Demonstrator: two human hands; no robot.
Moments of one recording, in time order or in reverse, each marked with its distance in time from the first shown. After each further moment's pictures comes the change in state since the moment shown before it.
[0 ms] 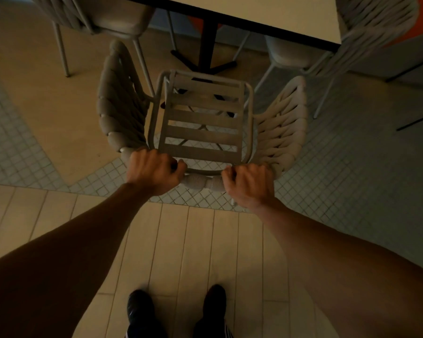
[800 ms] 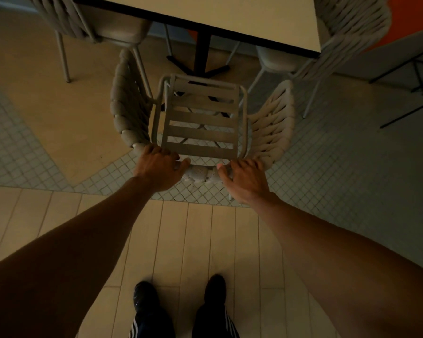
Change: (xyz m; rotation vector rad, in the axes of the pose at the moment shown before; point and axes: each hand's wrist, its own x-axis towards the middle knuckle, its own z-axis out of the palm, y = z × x) left_hand -0.019 -0.004 -0.027 0.032 -0.273 0.141; right_hand -0.025 -0.005 -0.020 0.055 -0.164 0.032
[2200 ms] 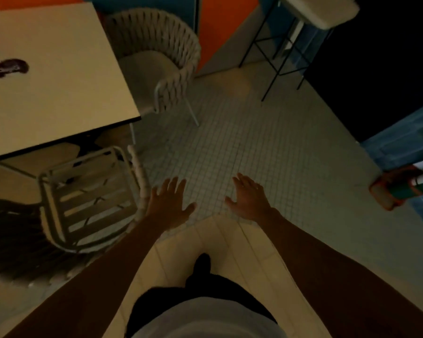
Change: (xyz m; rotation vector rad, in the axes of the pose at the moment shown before) left_hand 0.101 0.386 -0.229 -0.064 -0.149 0.324; right_hand -0.202 0.379 -0.144 0.451 -0.149 0.577
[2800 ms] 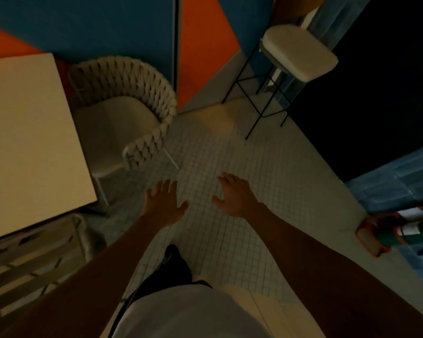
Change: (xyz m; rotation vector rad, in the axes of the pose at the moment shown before) left_hand 0.314 0.047 -0.161 -0.092 0.034 -0.045; right_hand 0.281 0.070 -0.207 -0.078 0.010 -0.098
